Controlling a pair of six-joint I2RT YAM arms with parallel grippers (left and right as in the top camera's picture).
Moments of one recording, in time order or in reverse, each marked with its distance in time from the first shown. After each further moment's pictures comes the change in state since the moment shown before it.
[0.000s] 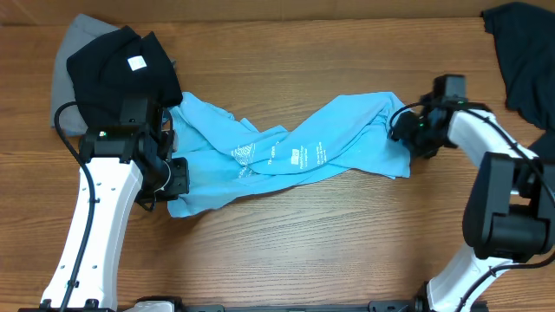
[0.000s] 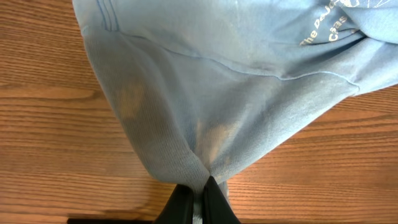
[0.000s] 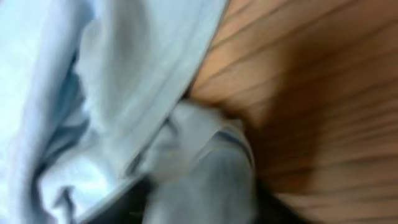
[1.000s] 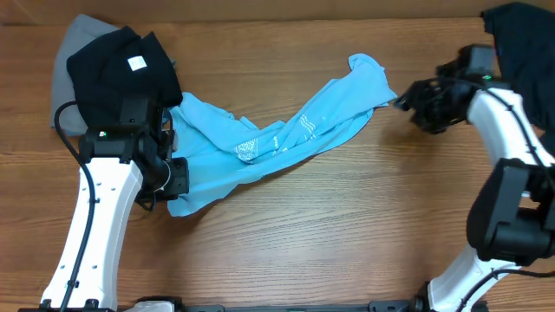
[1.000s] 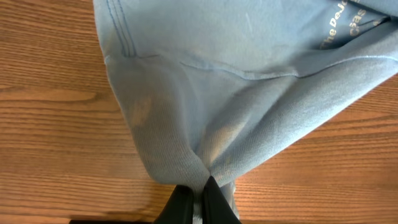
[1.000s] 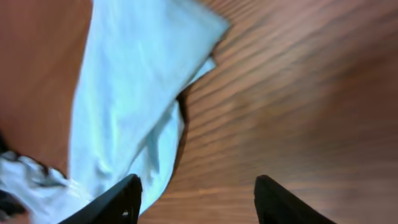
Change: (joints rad) left arm 0.000 0.000 0.000 0.004 -0.004 0.008; right arm -0.015 -0.017 0.192 -0.103 -0.157 0.032
